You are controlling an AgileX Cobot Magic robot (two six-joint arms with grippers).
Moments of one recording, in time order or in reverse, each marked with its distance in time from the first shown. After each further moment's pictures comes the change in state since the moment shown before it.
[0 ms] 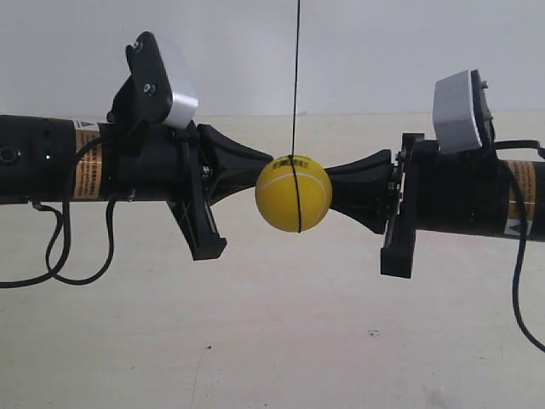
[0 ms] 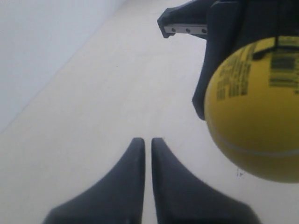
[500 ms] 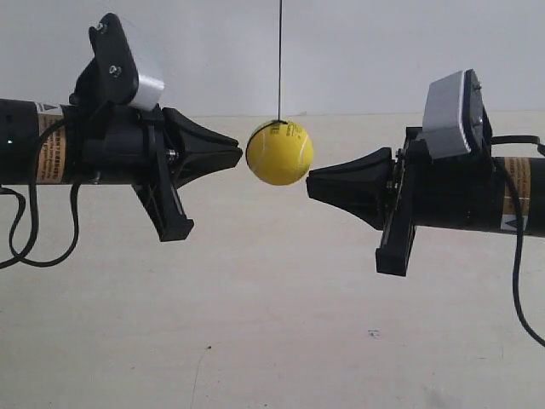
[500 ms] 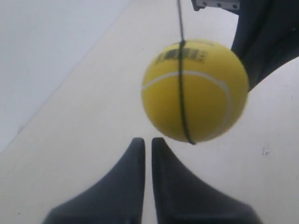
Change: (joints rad) left arm 0.078 -0.058 0.000 0.120 0.037 -0.085; right arm 0.000 0.000 -0.015 0.004 0.058 -0.057
